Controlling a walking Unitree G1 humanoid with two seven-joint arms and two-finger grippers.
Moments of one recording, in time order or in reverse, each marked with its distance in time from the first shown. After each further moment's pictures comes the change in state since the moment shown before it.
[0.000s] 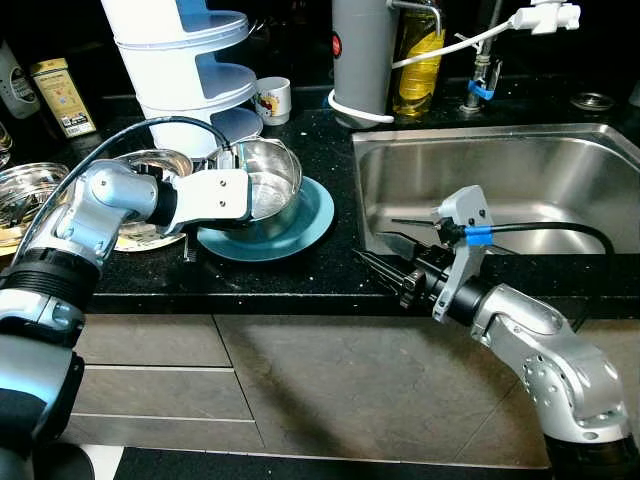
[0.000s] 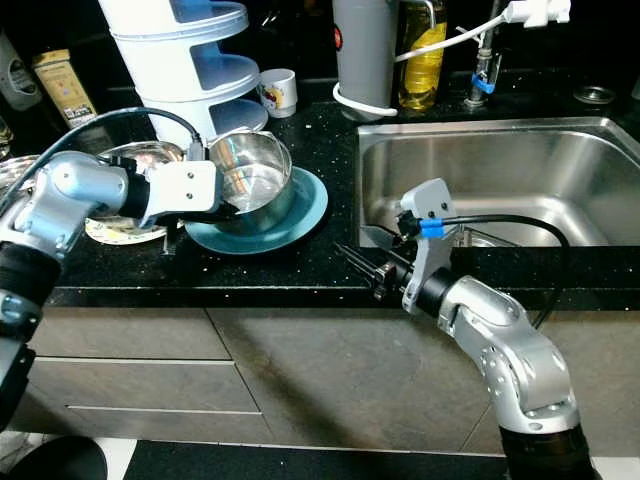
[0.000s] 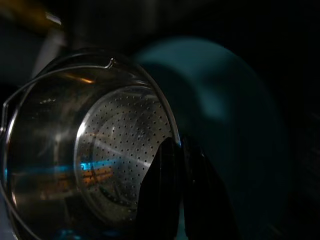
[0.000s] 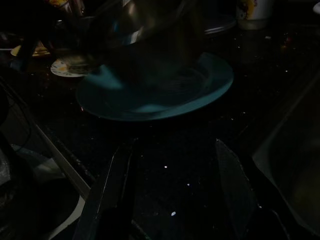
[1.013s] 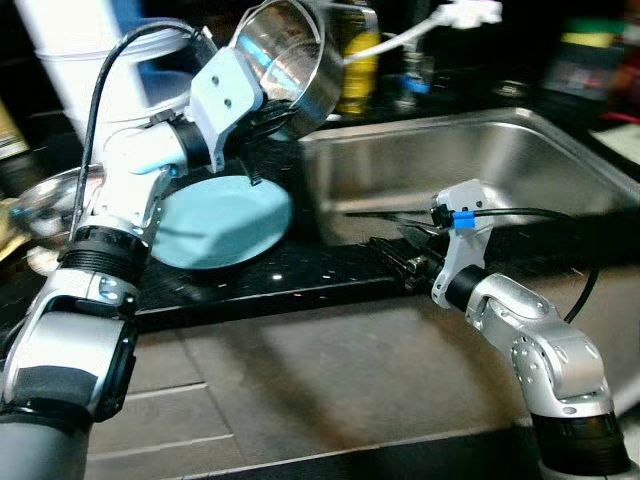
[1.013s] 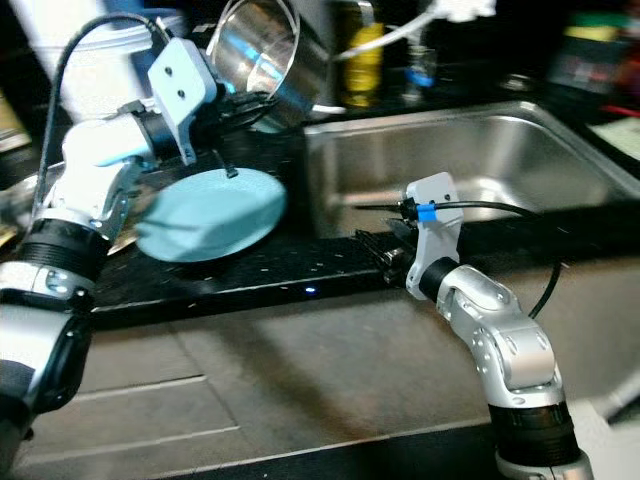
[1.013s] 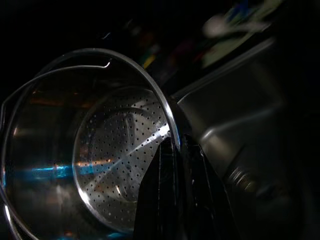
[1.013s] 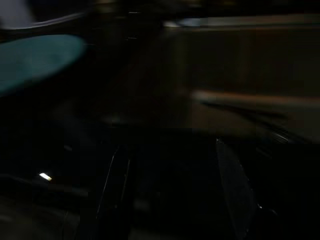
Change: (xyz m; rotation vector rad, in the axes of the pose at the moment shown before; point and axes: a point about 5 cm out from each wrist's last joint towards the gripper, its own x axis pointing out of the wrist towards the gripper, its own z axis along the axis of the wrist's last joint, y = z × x) left arm 0.014 0.044 0.046 -0.202 -0.380 0.455; right arm 0.010 -0.024 -0.008 0.011 0.056 -0.207
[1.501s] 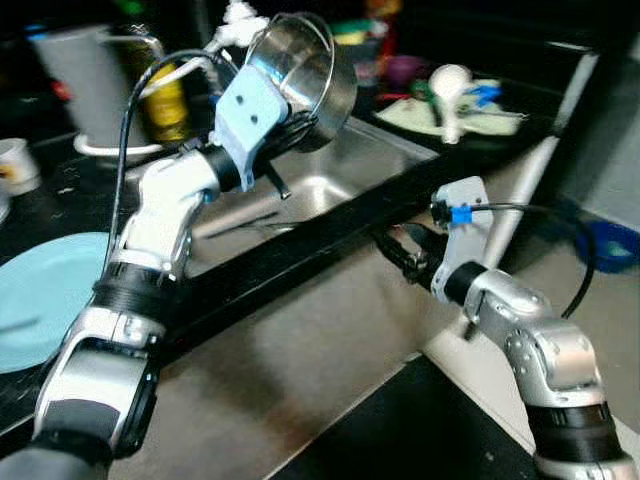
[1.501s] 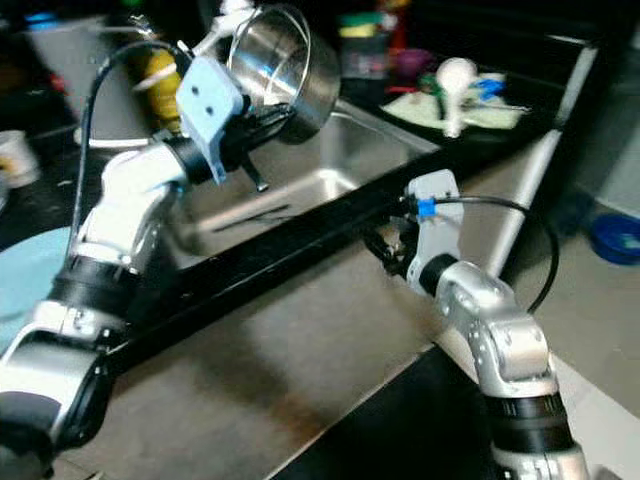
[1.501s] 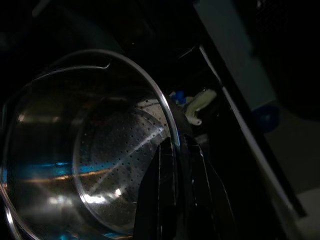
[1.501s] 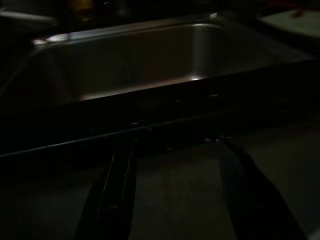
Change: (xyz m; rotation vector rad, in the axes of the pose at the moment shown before) left arm -0.002 -0.035 -0.006 -0.126 0.038 0.200; right arm 0.008 -0.004 0.001 0.006 -0.012 -0.031
